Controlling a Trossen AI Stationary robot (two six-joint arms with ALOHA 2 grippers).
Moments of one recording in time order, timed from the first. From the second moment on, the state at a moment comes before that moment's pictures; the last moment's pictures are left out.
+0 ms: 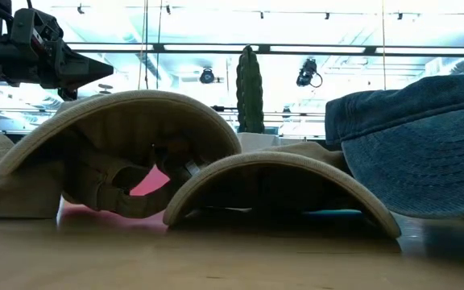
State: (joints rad) left arm -0.09 0.01 0.01 0.10 -0.38 -0.12; right arm -0.15 0.77 1.39 -0.29 0.41 0.19
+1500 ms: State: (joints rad) left arm -0.09 0.01 0.01 0.10 -0.38 -0.12; right arm 0.40 1.18 1.37 -0.64 0.08 0.61
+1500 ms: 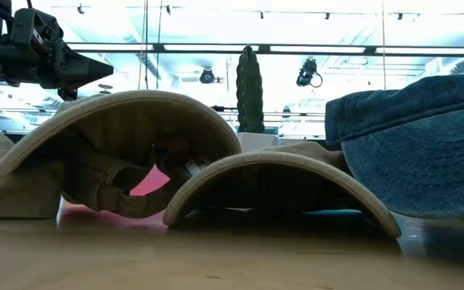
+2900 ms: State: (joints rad) left arm -0.09 0.01 0.01 0.10 -0.38 -0.12; right arm 0.97 1.76 1.71 -1.22 0.23 1.21
